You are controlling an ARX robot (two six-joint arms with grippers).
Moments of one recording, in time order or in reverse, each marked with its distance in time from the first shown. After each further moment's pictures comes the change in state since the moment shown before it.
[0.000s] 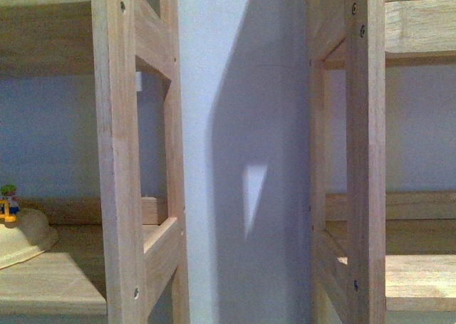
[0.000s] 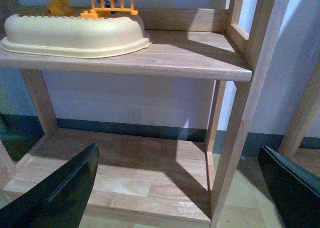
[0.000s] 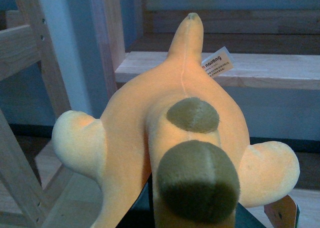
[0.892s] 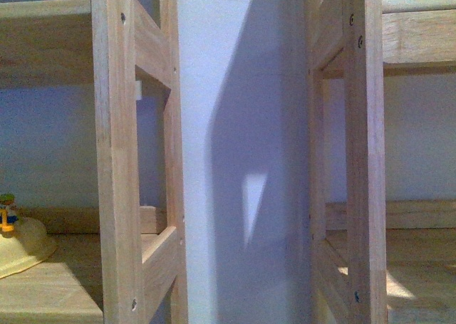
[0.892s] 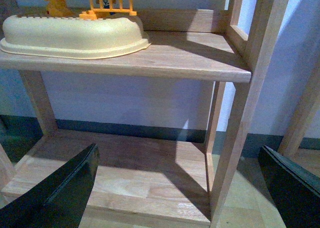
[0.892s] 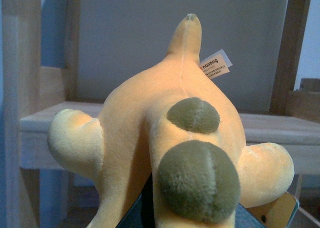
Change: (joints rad) left arm 0.000 0.000 0.000 0.000 0.000 0.000; right arm -0.404 0.622 0.933 0.116 -0.167 -0.039
